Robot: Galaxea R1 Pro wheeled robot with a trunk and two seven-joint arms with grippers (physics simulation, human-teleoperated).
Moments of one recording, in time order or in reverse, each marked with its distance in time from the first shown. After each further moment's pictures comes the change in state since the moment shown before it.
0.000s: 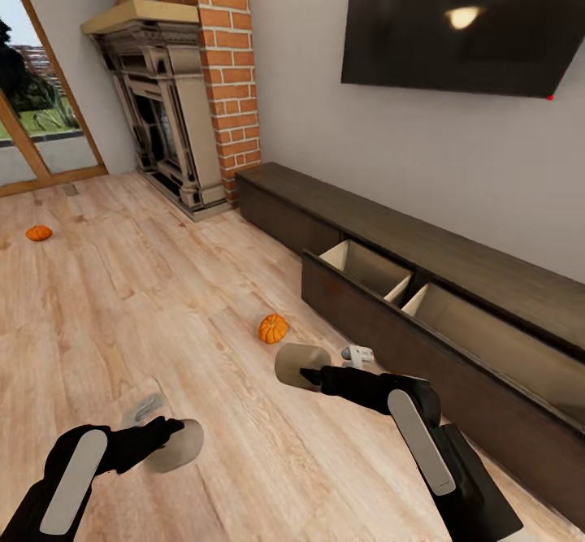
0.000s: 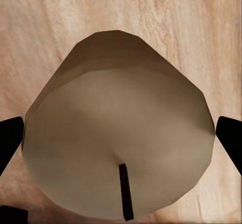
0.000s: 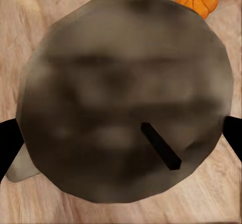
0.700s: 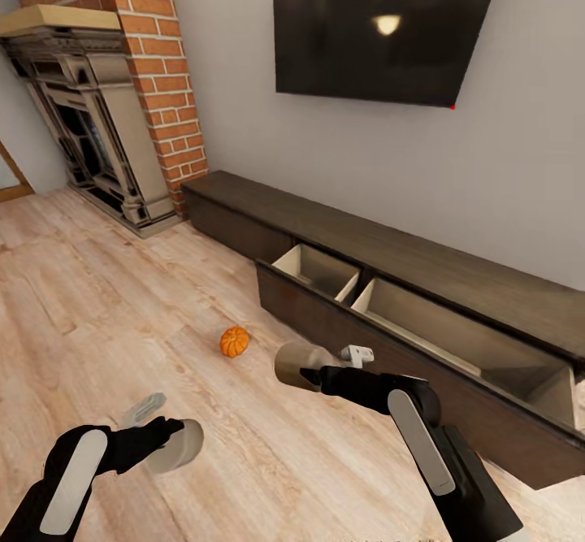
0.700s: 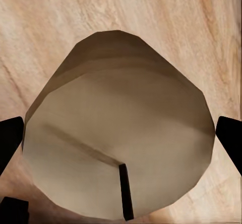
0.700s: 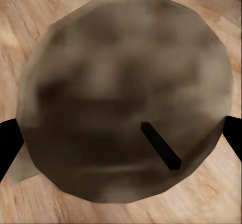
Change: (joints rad) left arm 0.000 0.000 0.000 0.000 -0.001 0.000 0.000; right arm 0.000 0.001 0.000 0.000 0.002 -0.001 0.000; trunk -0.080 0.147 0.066
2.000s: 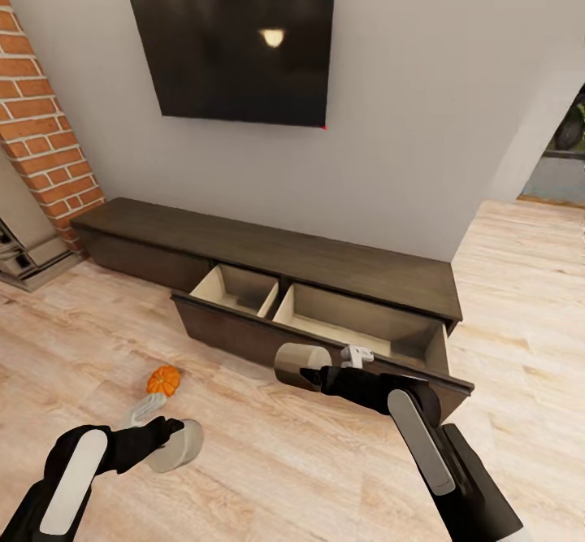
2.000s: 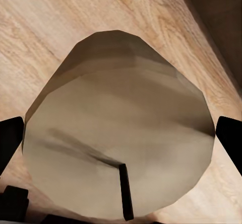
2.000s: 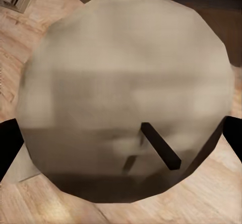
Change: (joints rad) left arm 0.000 0.000 0.000 0.000 0.001 0.000 0.000; right arm 0.000 0.000 0.000 0.001 -0.005 -0.002 -0.001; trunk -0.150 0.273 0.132
